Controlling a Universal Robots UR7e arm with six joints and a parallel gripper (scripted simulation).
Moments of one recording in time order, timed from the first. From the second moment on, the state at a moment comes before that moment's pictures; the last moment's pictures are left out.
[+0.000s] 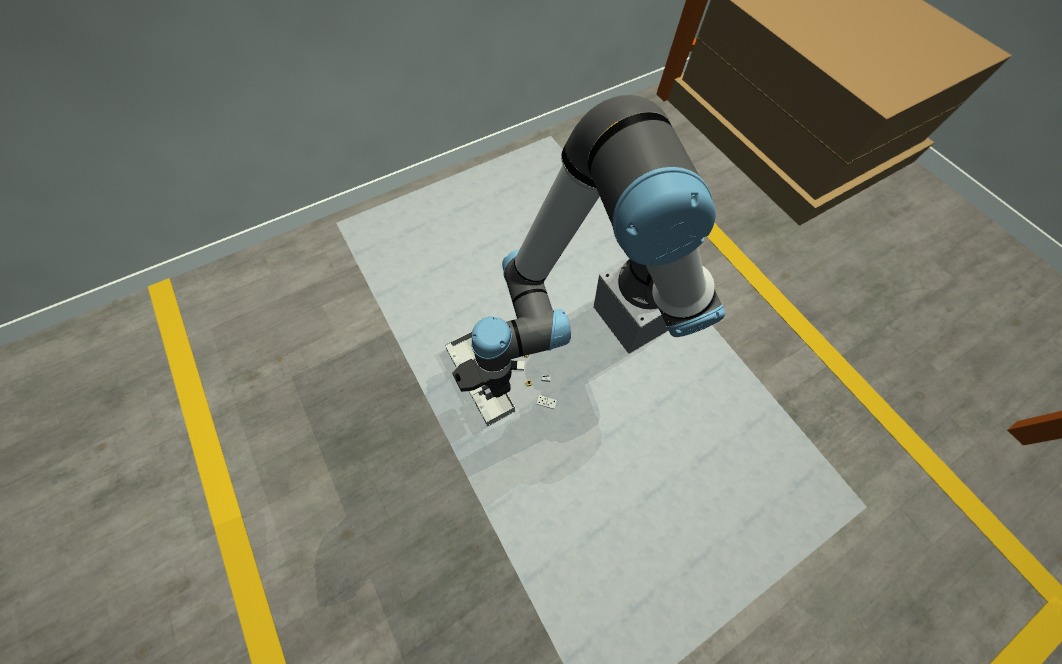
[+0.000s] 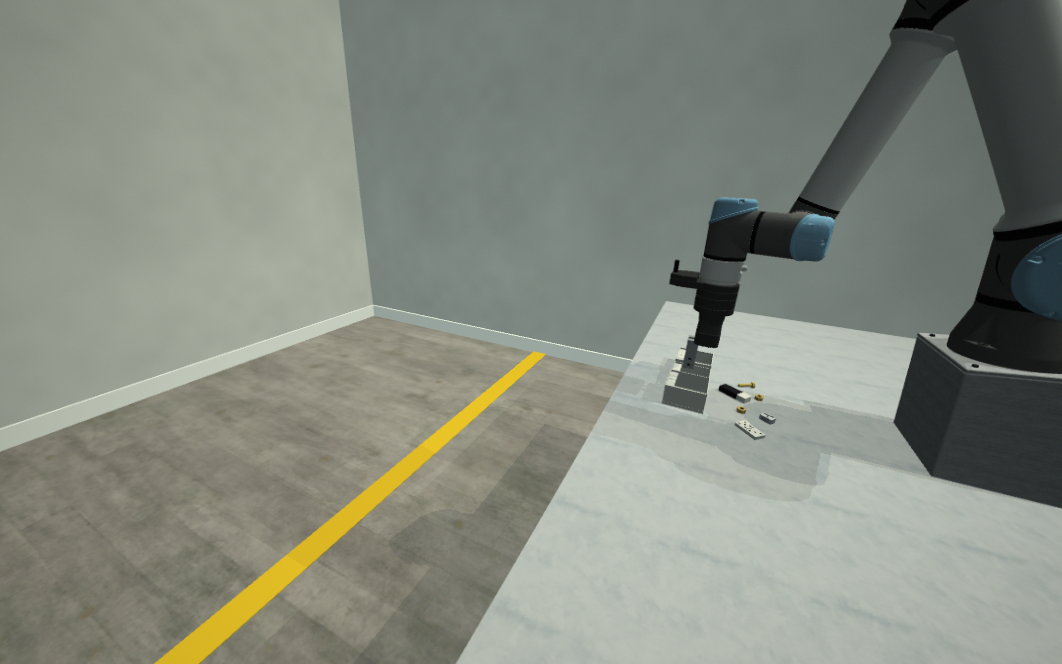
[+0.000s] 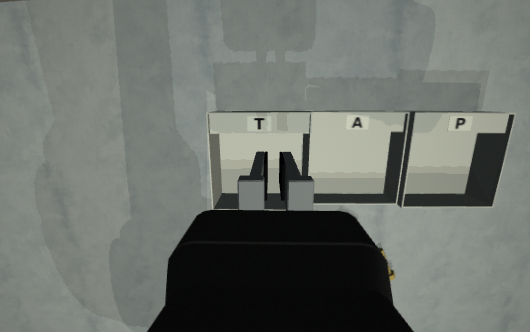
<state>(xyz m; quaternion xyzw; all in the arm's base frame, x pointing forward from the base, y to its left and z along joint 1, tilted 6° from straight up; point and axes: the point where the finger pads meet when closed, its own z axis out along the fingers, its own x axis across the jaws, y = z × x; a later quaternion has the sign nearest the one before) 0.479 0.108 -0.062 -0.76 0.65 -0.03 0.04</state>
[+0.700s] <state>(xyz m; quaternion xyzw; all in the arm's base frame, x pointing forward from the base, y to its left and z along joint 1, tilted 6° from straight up) 0.481 0.115 -0.093 -0.76 0.65 -0.03 0.04</state>
